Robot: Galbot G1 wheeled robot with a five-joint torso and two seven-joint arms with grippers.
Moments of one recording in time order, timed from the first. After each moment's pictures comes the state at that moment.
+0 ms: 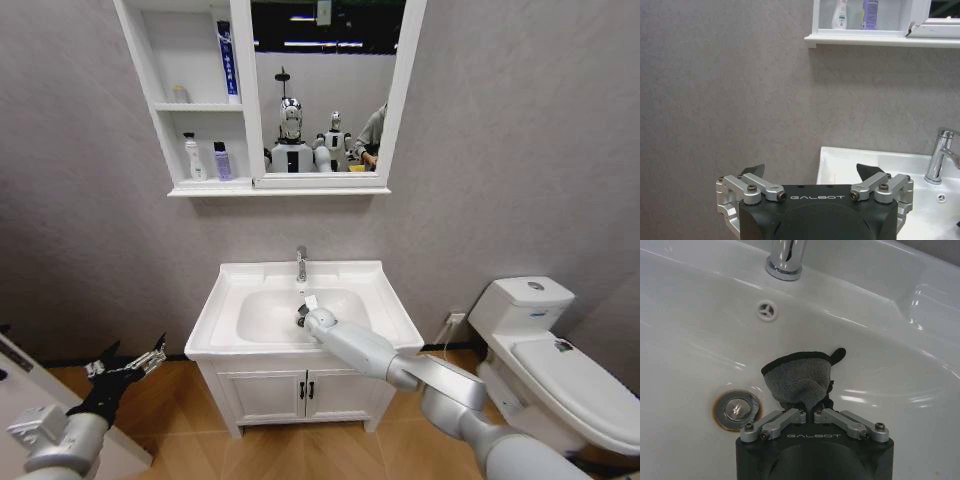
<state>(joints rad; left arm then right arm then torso) 1.95 -1.13 -1.07 -2.39 -0.76 0.20 -0.16 -0.24 1.35 -0.68 0.98 1.06 -0.54 0.63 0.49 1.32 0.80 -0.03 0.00</state>
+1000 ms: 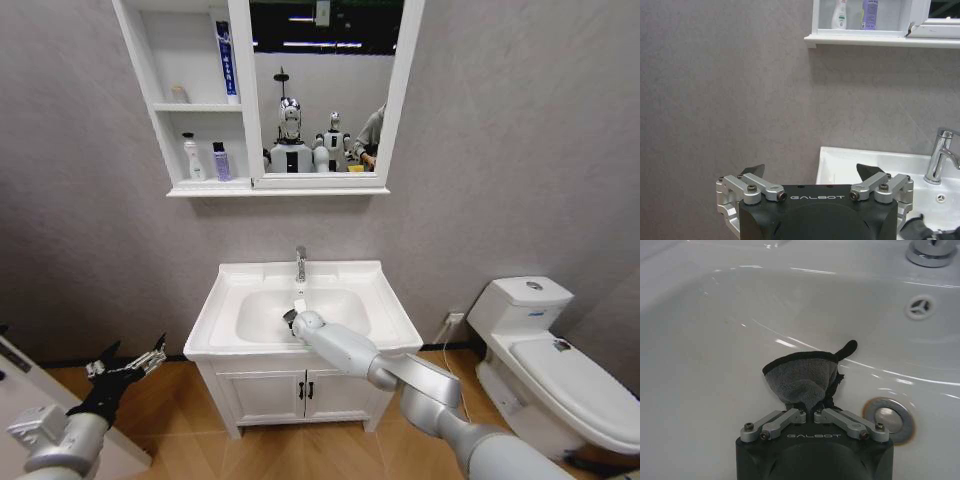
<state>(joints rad) 1.95 -1.13 -1.07 -2.39 -0.76 0.20 -0.16 -0.23 1.58 -0.66 0.76 1.13 -0.45 0.37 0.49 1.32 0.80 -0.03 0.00</state>
